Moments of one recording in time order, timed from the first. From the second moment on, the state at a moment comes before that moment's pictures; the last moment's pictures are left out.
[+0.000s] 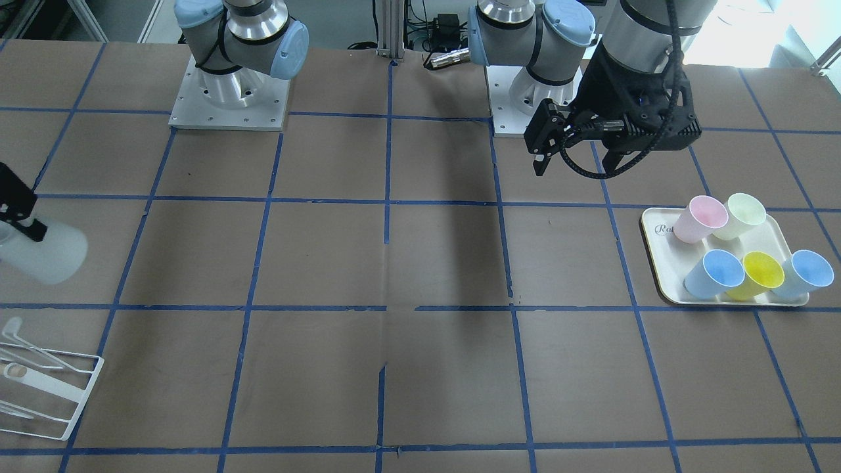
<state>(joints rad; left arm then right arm) -1.55 -1.58 -1.50 -1.60 1.51 -0.08 1.19 -1.41 1.39 -1.51 -1.29 -0.48</state>
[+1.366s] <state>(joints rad) -1.38 -1.51 -1.80 -1.54 0.17 -0.13 1.29 -1.48 1.57 -0.86 -0.32 -0.87</state>
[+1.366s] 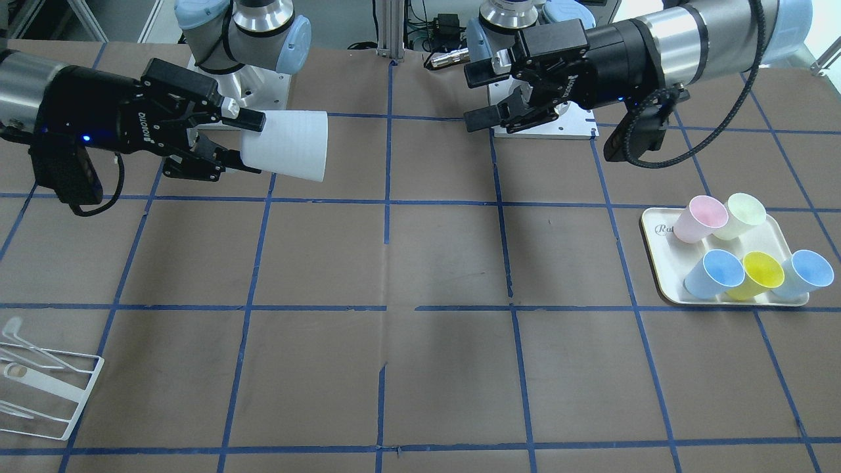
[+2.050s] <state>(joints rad) -1.48 -1.54 -1.93 -1.12 0.10 -0.35 1.36 -1.50 1.59 -0.78 -0.17 -0.89</state>
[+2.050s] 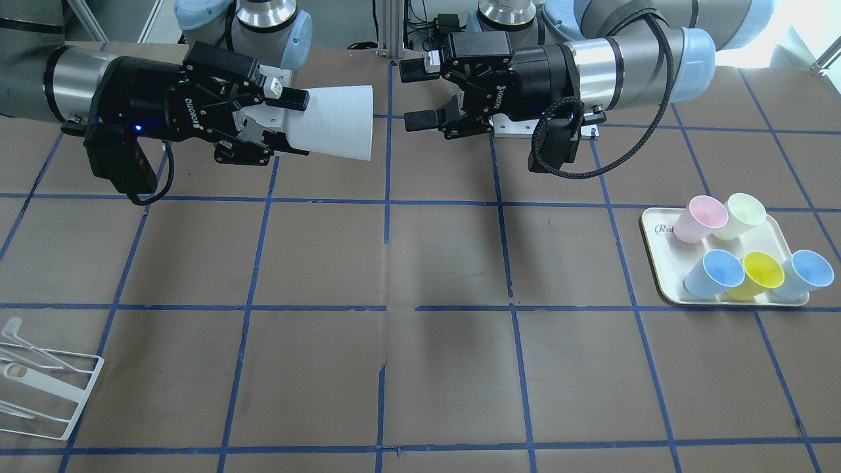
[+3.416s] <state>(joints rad) -1.51 -1.62 -1.85 -0.82 0.04 -0.59 1.44 -1.52 1.58 -0.78 -0.10 -0.88</state>
